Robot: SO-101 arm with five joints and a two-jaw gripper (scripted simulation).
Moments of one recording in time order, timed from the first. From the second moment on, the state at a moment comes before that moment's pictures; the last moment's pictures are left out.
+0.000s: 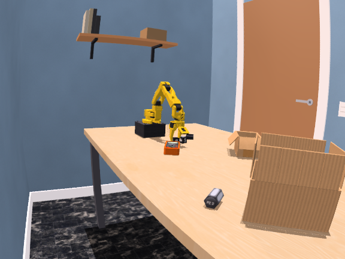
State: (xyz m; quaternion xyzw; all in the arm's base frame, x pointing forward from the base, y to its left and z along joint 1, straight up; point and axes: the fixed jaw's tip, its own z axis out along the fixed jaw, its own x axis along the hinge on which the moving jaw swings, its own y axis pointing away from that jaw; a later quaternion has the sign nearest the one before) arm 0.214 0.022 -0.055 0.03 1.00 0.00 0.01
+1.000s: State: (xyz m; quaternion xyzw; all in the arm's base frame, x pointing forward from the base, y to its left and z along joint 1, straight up) arm 0.214 0.022 -0.055 0.03 1.00 0.00 0.01
